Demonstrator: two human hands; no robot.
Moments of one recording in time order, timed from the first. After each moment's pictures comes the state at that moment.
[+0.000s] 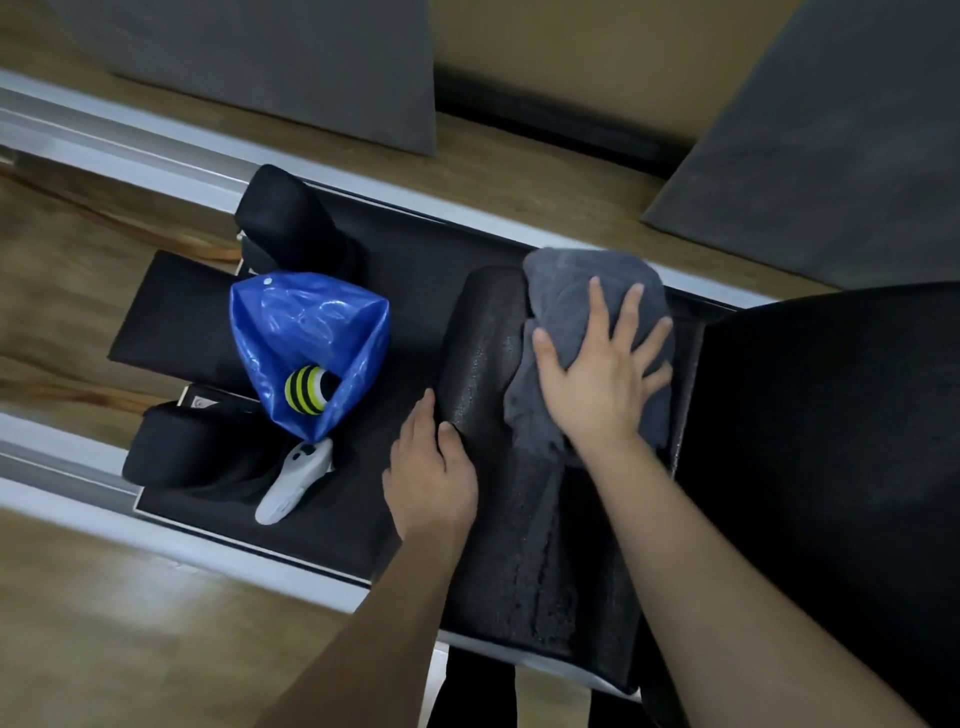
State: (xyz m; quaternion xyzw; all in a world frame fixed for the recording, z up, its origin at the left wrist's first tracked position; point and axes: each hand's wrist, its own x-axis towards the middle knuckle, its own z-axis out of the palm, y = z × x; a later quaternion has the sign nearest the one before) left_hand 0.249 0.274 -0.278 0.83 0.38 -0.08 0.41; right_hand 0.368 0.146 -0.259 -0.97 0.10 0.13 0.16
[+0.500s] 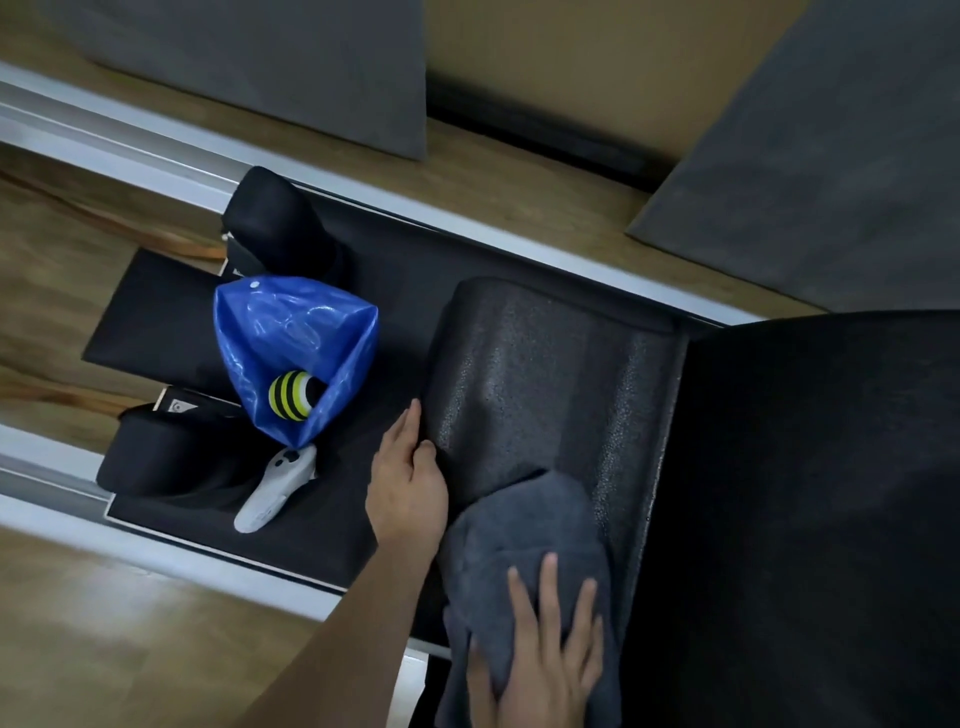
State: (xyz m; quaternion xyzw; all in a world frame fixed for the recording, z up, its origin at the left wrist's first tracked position) left_hand 0.249 0.287 -0.275 0.74 0.43 -0.09 0.51; right_hand 0.111 0.148 -0.260 -0.97 0.04 0.18 0.15
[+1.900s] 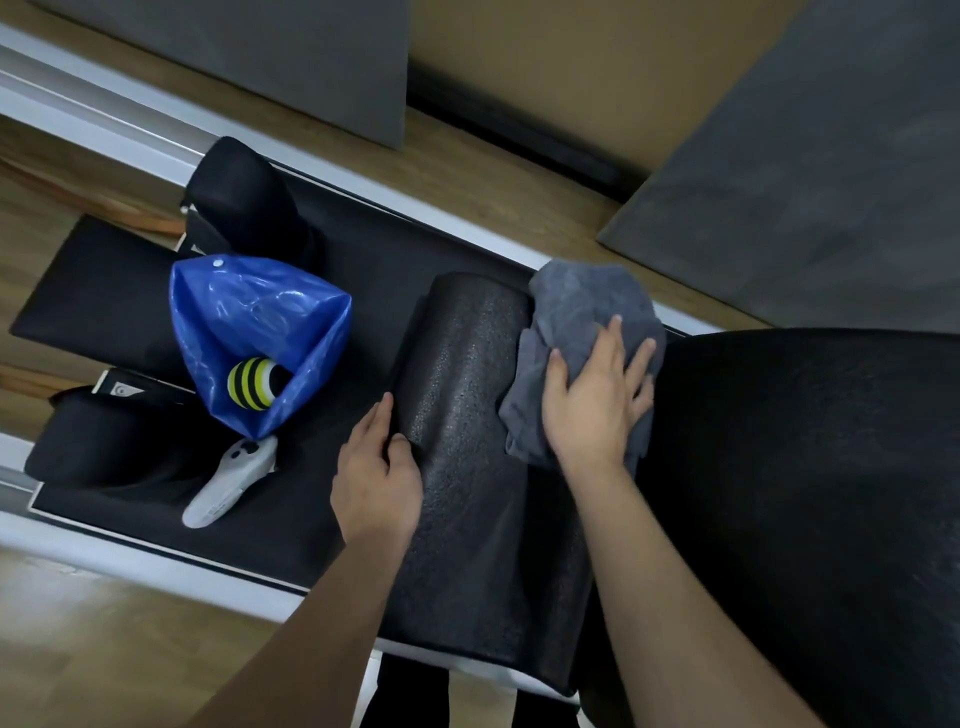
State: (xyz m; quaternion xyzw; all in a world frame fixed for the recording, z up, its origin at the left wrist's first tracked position) left_hand 0.248 0.286 -0.275 0.77 0.40 -0.08 0.48; right_hand 0.362 0.120 -0.257 -0.98 0.13 0.08 0.16
